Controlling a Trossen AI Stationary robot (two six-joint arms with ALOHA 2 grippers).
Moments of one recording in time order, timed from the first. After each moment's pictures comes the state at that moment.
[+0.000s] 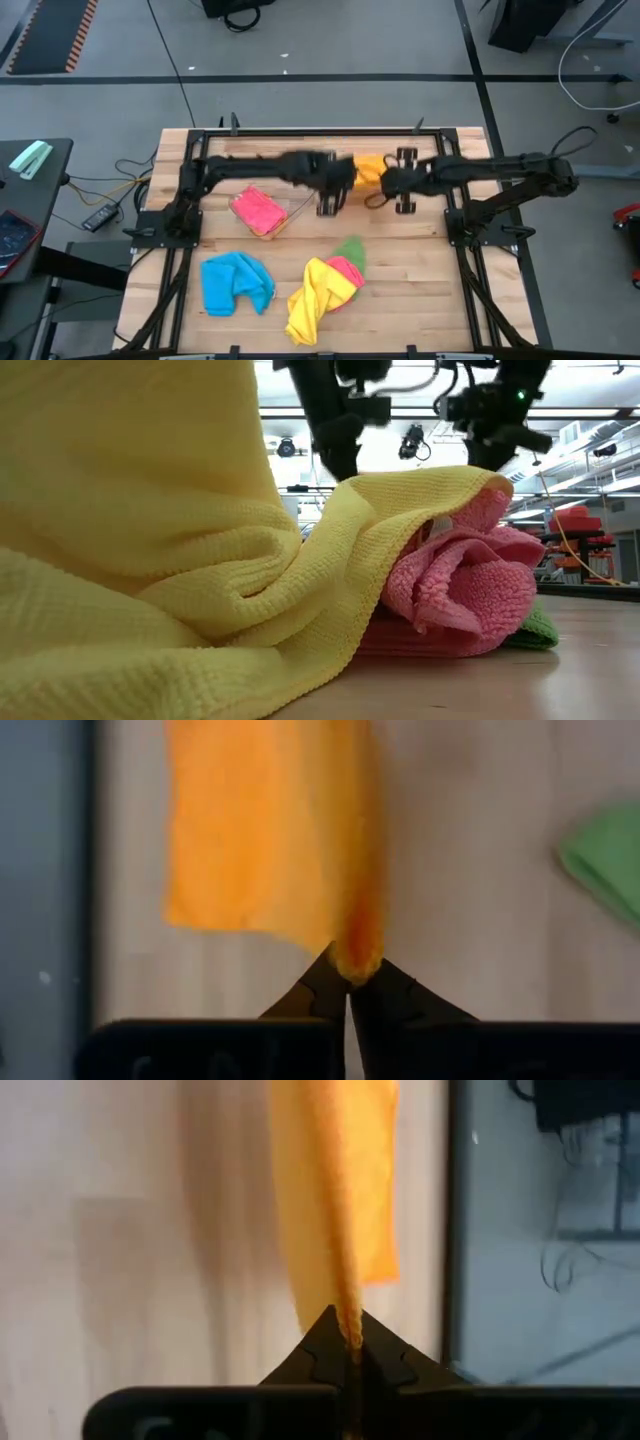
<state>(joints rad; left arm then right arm) 0.10 2.07 1.91 -0.95 -0.21 0.21 -0.06 1.23 1.01 -1.01 0.51 -0.17</state>
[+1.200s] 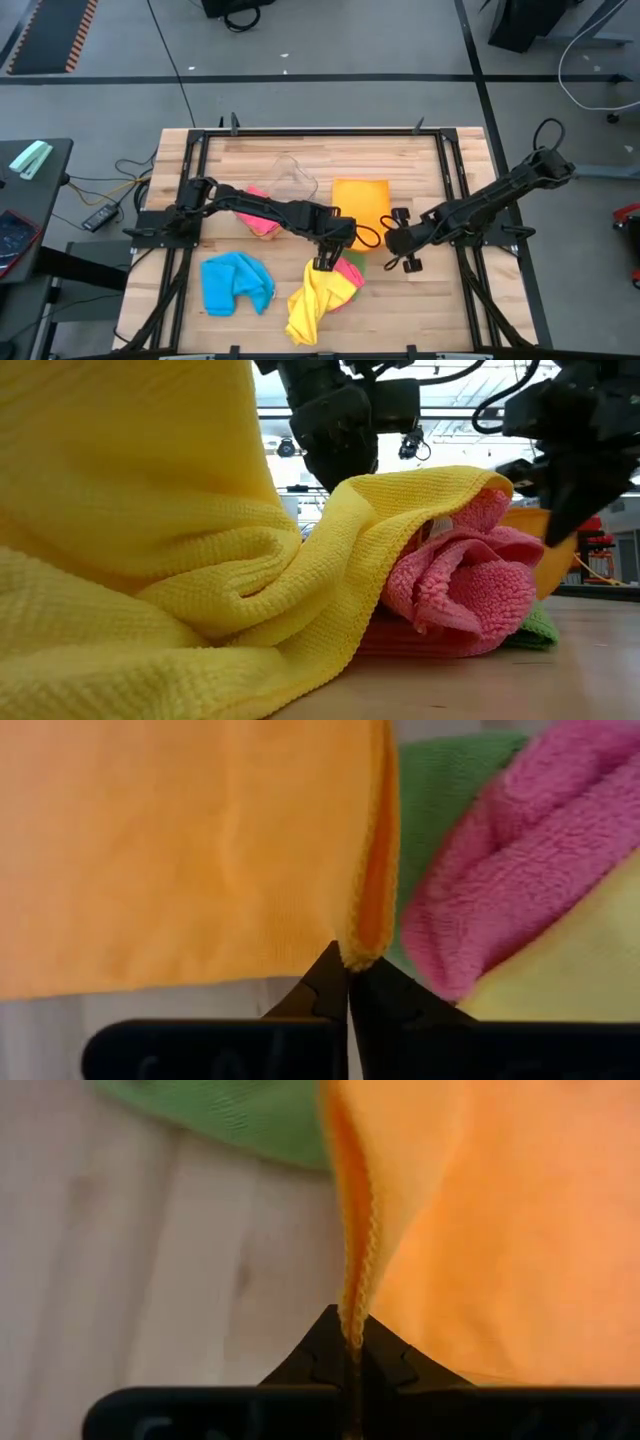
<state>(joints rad) -0.14 2.10 1.71 -0.73 -0.06 0.04 0.38 1.23 0.66 -0.56 0.20 0.20</state>
